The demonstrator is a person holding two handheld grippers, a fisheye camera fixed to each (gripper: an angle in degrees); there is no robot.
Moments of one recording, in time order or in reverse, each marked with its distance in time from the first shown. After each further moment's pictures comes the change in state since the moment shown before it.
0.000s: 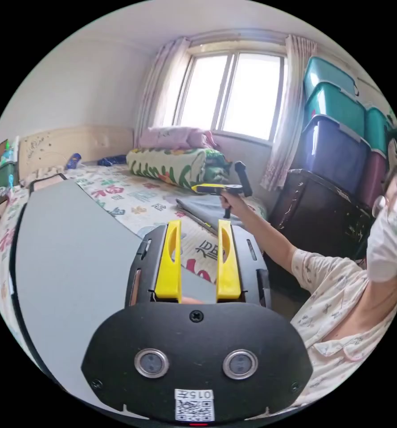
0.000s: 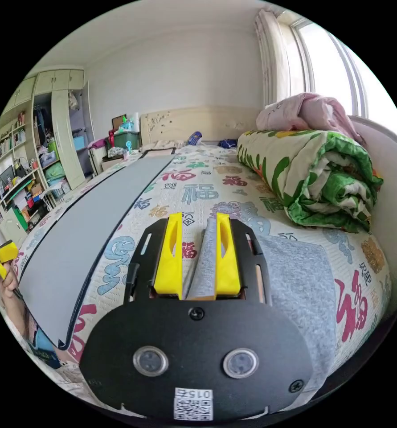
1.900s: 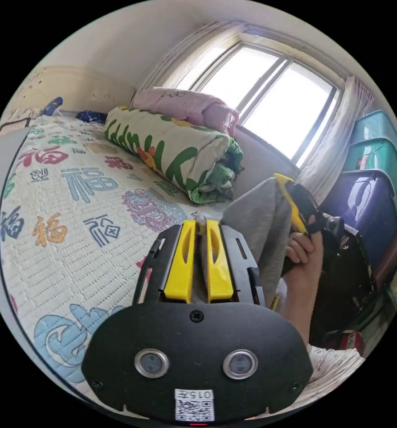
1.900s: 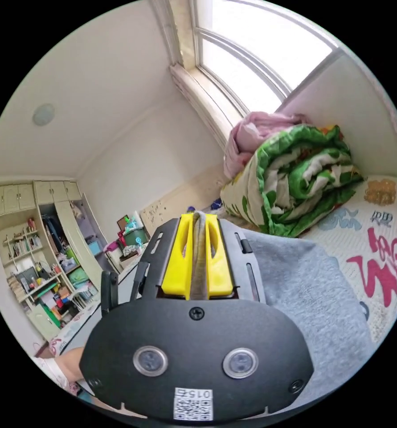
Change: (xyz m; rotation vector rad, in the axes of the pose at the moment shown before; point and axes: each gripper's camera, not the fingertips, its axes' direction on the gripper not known) left arm 0.000 -0.160 0.246 0.013 0.178 -0.247; right arm -0.053 0.118 -0.507 0.560 -0.145 0.384
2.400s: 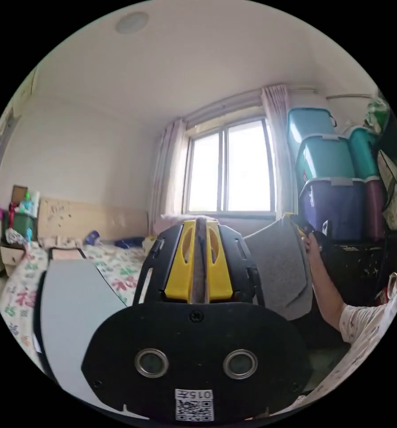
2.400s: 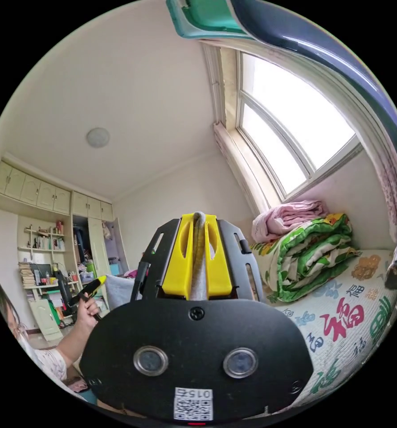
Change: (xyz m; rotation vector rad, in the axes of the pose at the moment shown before) left arm 0.257 0.034 -0.395 0.638 -0.269 0.436; right arm -0.095 -0.034 -0.294 0.281 -0.181 -0.103
